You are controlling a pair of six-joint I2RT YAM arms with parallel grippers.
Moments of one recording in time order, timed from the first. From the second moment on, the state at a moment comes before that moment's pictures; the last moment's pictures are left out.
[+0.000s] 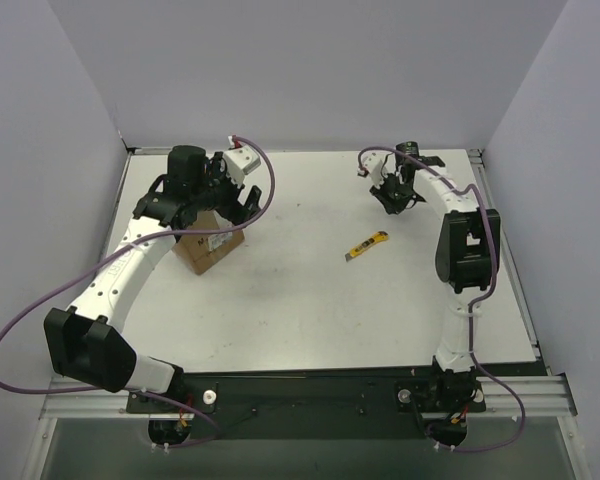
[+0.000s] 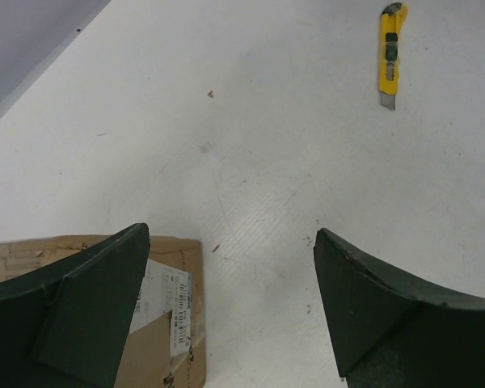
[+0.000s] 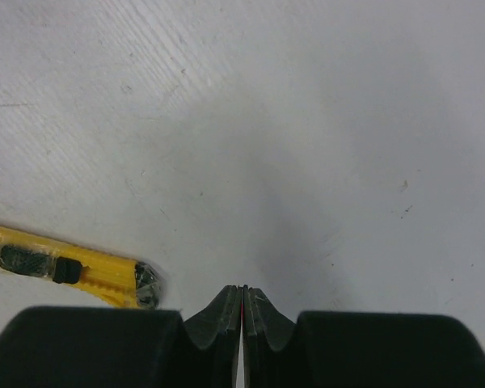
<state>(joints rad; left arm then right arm) -0.32 1.42 1.36 -0.49 0.41 0.33 0.13 2.16 1.78 -0.77 -0.21 -0.84</state>
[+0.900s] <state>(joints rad) -0.32 1.41 1.29 -0.46 0.40 0.33 0.26 2.04 1.55 -0.73 0.02 -0.78</state>
